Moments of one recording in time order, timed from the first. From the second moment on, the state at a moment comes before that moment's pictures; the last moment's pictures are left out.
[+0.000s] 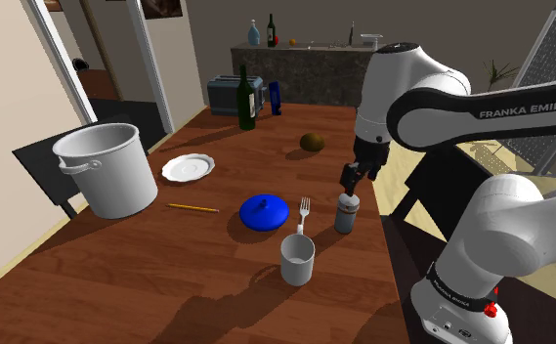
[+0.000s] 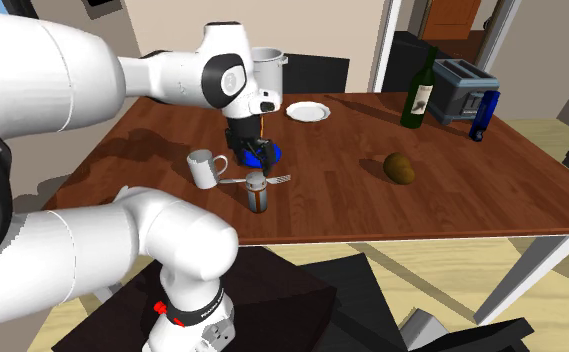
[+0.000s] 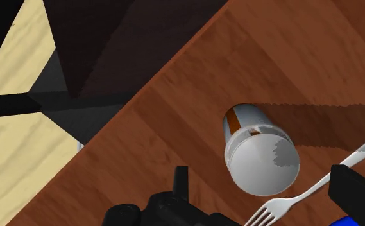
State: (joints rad) arm 0.07 -0.95 0.12 -2.84 0.00 1.94 0.28
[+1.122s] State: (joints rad) arm 0.10 -0.87 0.17 -3.02 0.05 2.21 0.34
